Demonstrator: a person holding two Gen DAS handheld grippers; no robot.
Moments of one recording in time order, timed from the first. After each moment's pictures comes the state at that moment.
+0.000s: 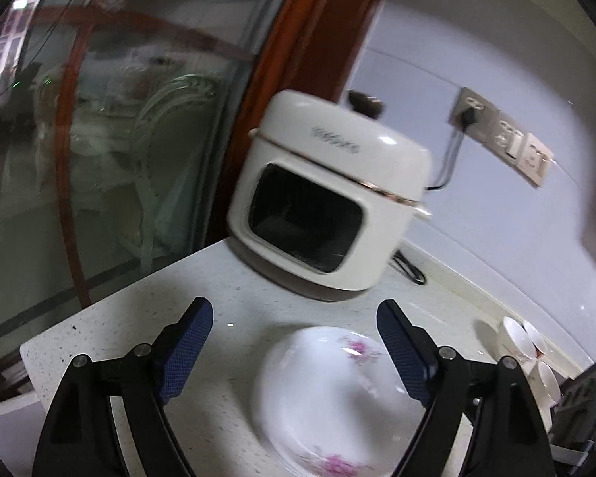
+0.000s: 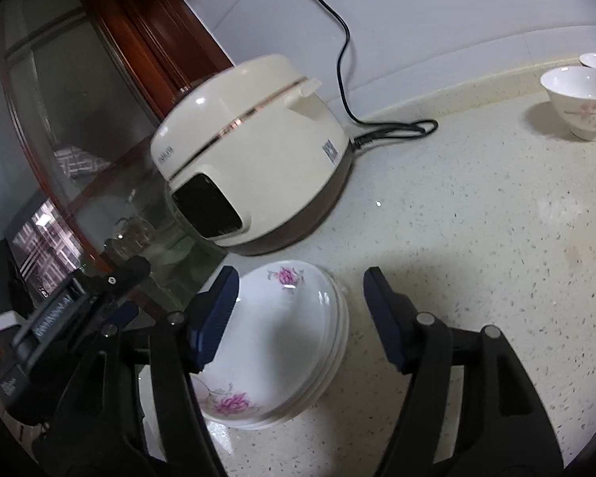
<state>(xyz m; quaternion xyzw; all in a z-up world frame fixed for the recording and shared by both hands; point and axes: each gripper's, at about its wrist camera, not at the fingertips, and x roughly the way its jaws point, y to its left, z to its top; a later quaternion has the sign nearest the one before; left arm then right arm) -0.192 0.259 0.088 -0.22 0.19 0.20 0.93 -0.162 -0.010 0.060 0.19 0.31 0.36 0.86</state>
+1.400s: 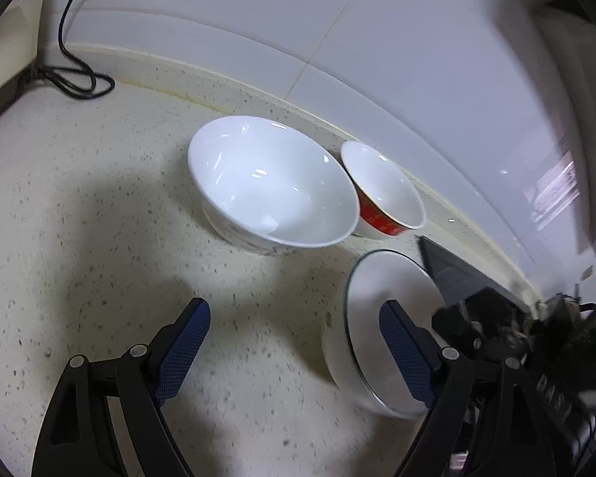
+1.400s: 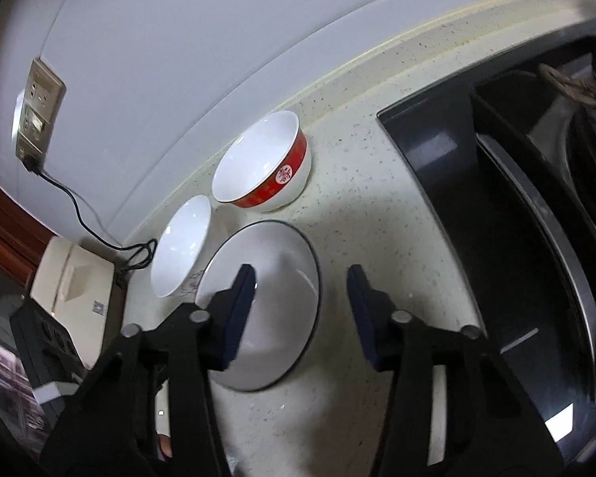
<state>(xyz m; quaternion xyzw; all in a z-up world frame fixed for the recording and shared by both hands) 0.057 -0.068 0.026 -0.22 0.41 -0.04 0.88 0.002 -0.346 0.055 0.25 0.42 0.10 0.87</state>
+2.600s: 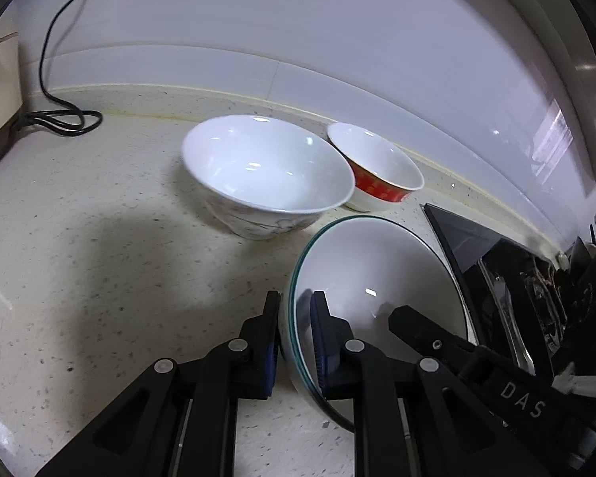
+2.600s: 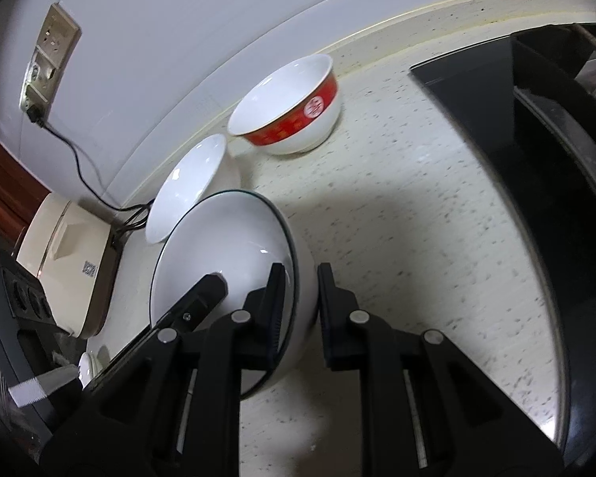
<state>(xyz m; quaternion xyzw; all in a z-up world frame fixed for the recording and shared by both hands) 0.039 -0.076 0.023 -0.14 0.39 -0.06 0.91 -0.017 -0.312 0.035 0.24 0.44 0.14 0.85</state>
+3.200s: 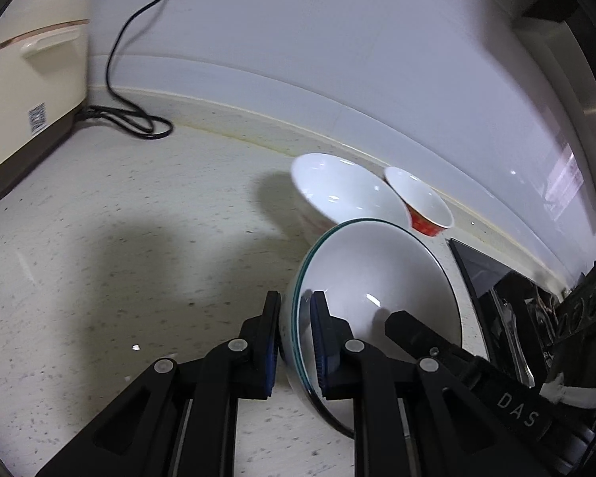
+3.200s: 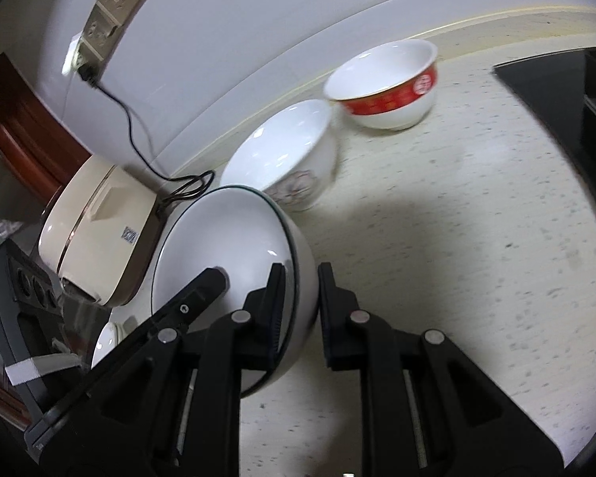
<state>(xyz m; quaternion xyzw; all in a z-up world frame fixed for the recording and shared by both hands) 0.006 -0.022 0.031 -0.18 0.36 -0.01 0.92 -0.032 -0.254 0.044 0.22 0.42 0.23 0.85</state>
